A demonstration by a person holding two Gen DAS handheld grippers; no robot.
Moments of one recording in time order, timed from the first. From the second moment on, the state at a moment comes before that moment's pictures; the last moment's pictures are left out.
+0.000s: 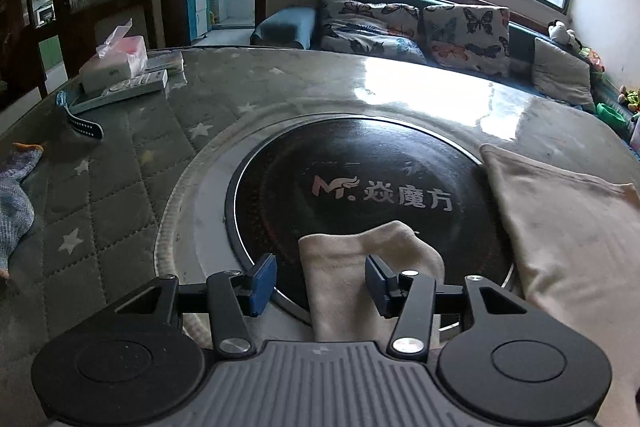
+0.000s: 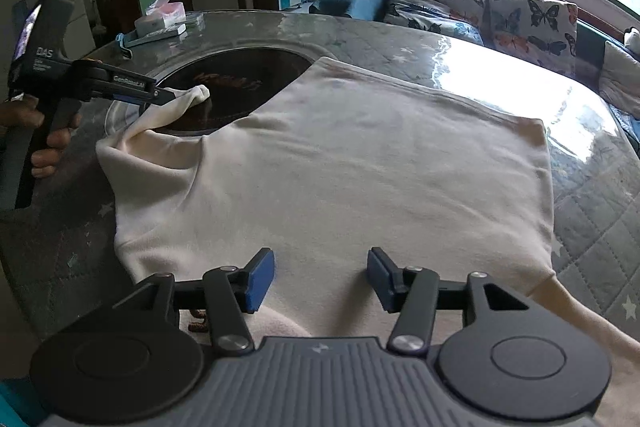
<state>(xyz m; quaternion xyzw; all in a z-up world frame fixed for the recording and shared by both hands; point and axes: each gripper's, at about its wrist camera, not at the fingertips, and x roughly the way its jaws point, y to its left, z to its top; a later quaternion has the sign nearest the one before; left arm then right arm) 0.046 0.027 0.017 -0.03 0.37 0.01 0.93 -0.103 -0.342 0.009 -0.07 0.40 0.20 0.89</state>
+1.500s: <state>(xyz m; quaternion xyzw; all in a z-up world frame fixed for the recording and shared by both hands) -0.074 -0.059 0.147 -0.12 0.18 -0.18 0.96 -0.117 -0.339 0.036 -0.07 0.36 0.19 0.91</state>
